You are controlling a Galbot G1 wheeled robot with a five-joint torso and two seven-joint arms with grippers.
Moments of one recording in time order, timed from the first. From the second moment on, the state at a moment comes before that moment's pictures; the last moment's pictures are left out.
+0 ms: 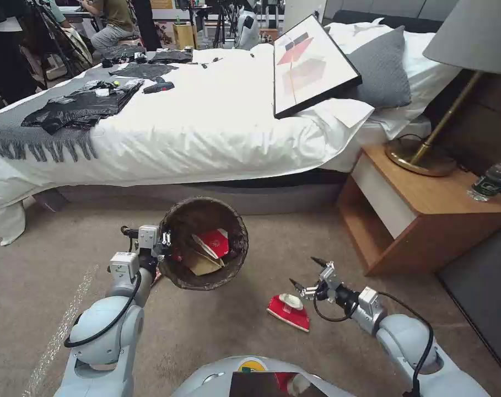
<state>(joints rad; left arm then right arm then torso) 1.52 -1.48 -0.65 -2.36 -0.03 0.59 0.11 -1.59 0.98 0.52 1.91 0.19 -0.09 -0.48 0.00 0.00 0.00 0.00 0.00</state>
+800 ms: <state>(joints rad) 1.52 -1.49 -0.64 -2.36 -0.02 0.59 0.11 -1.47 1.04 0.37 1.64 0.10 -0.07 -0.50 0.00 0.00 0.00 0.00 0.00</state>
